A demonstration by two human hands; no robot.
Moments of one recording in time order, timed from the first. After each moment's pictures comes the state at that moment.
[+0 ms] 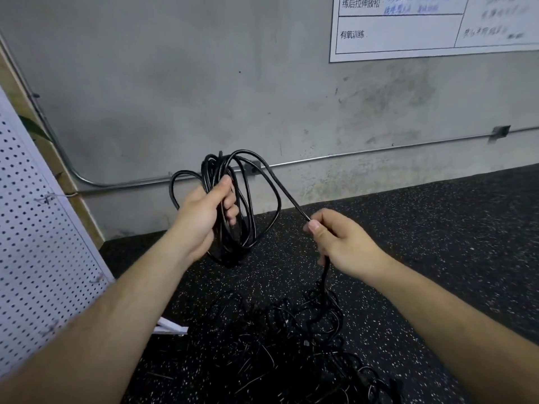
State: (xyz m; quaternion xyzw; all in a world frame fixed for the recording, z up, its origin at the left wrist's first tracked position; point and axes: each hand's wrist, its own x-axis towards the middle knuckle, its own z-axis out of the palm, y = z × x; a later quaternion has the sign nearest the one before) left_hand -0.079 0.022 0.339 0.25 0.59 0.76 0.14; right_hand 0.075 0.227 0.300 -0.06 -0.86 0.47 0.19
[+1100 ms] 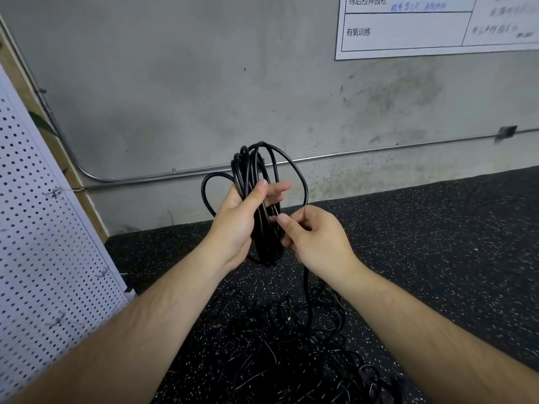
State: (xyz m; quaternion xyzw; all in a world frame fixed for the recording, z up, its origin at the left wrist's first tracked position) left_hand -0.027 0.048 0.337 0.28 0.56 0.76 0.14; right_hand 0.058 0.163 0.313 -0.13 -0.79 0.55 0.25
